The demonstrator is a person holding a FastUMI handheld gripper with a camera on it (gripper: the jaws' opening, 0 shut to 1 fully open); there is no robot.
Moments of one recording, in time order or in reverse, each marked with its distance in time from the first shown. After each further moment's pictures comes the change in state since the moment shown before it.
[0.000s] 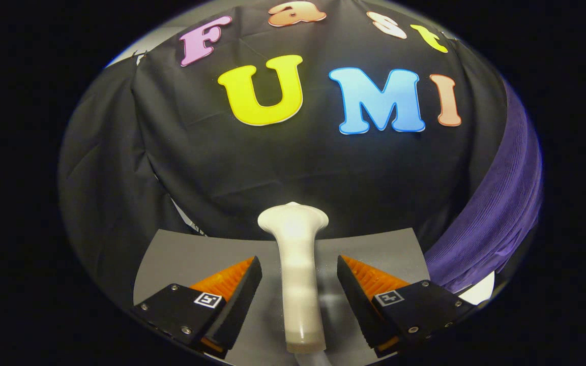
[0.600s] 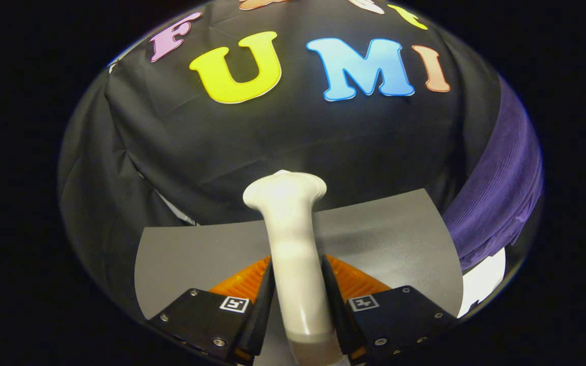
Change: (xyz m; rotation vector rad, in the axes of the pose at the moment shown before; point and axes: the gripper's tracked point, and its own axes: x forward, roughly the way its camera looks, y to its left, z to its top) arm 0.026 -0.001 -0.033 0.115 0.095 -0.059
